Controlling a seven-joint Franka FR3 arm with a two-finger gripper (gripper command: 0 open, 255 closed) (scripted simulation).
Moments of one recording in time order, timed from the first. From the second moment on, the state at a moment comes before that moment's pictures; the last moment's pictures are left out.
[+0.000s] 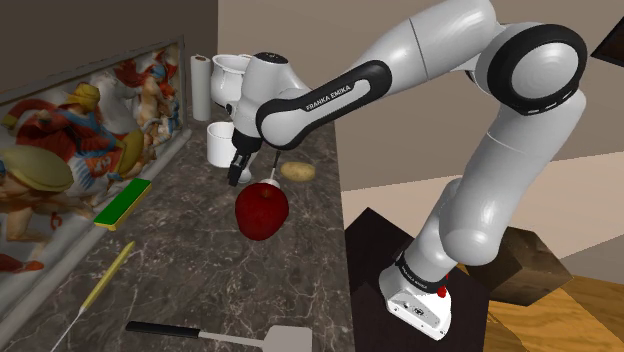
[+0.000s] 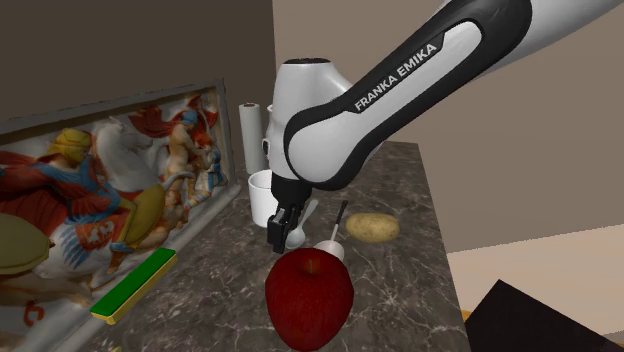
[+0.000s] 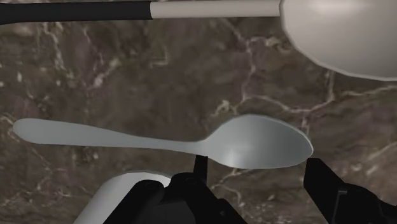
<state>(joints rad) 0.21 0.09 0.17 -2.23 -0.03 2.48 -0.20</state>
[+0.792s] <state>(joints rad) 0.21 0.05 0.17 -2.21 -0.02 2.42 -0.21</state>
